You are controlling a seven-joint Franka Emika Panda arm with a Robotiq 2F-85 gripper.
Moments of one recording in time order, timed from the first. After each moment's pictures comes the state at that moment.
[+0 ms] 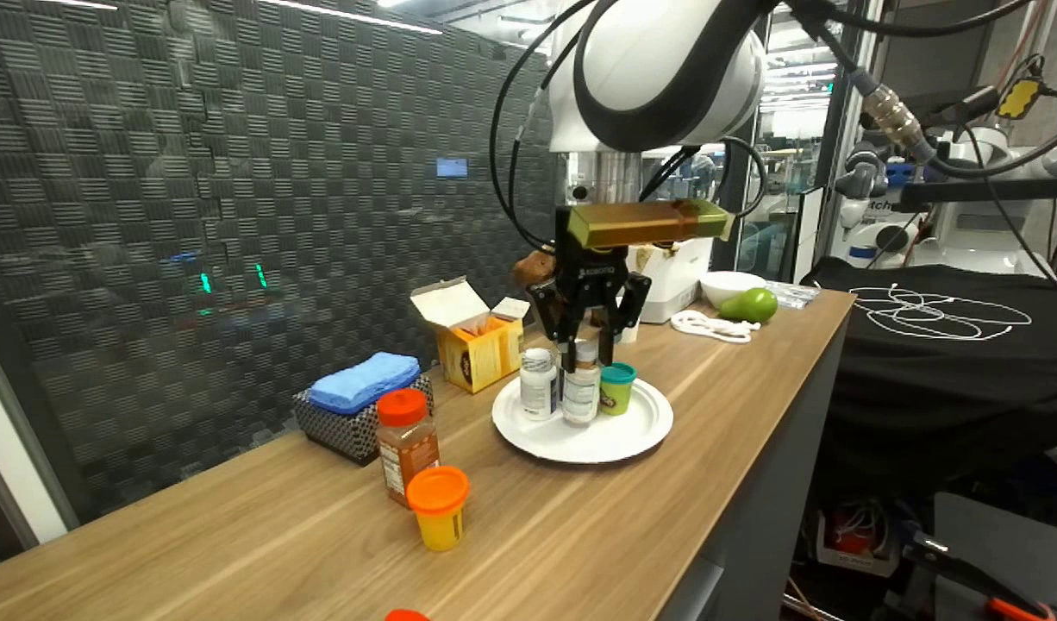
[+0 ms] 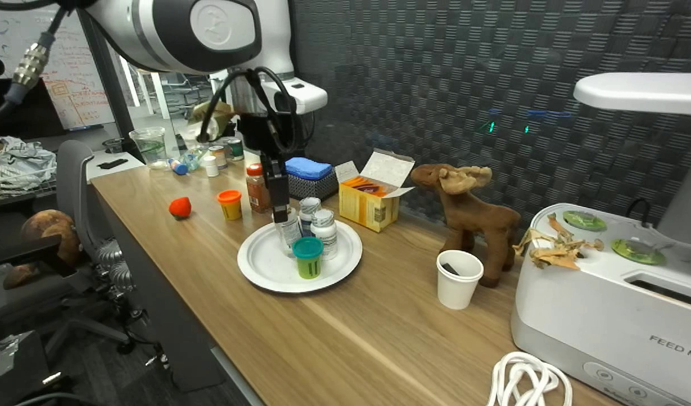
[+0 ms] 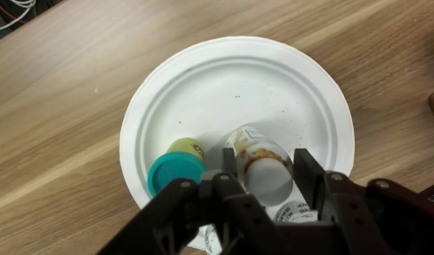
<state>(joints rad) 0.05 0.12 0.03 -2.20 -0.01 2.34 0.55</state>
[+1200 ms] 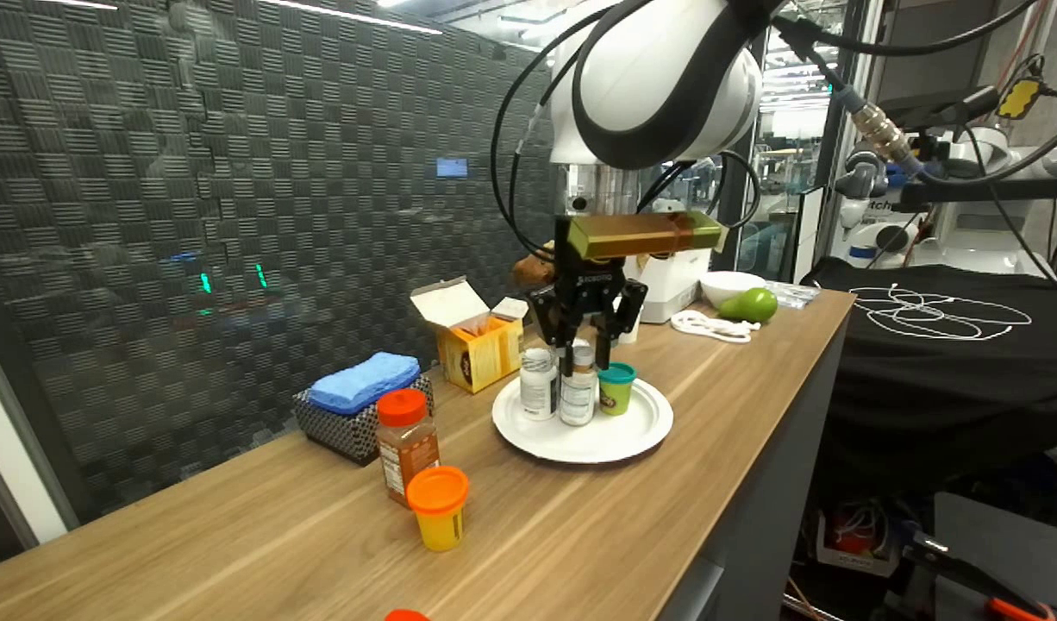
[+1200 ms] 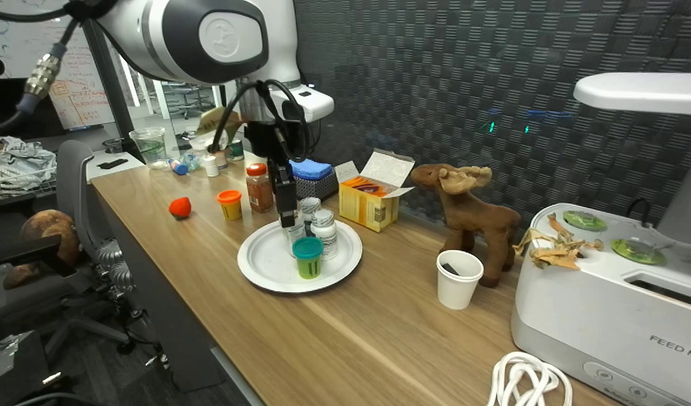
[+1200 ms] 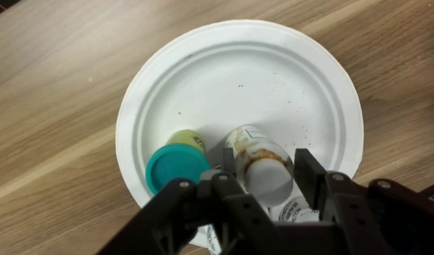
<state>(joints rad) 0.05 0.14 0.02 -2.19 -0.01 2.38 0.53</state>
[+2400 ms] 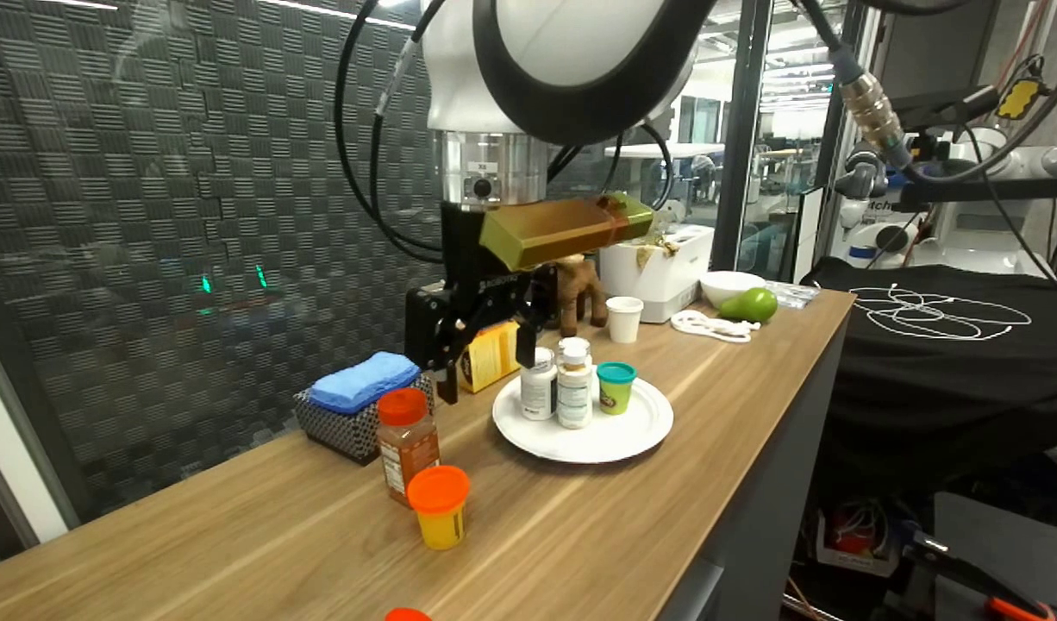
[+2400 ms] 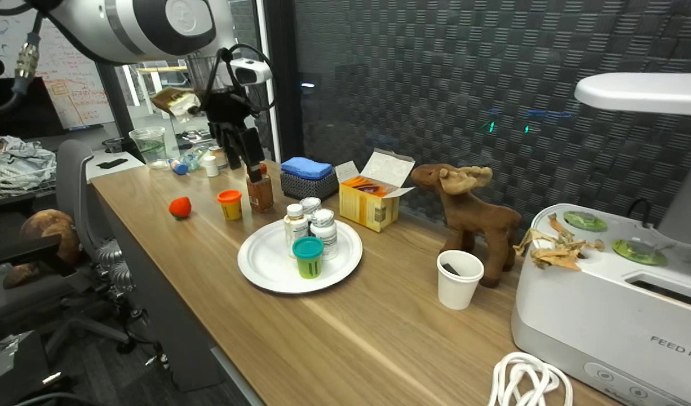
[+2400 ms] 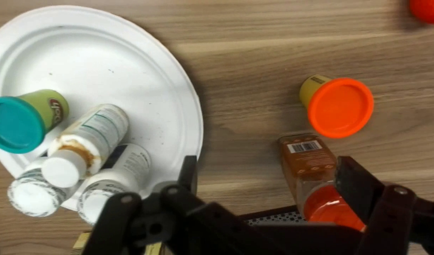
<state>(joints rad) 0.20 0.16 0.12 -2.10 -0.12 2.36 0.47</state>
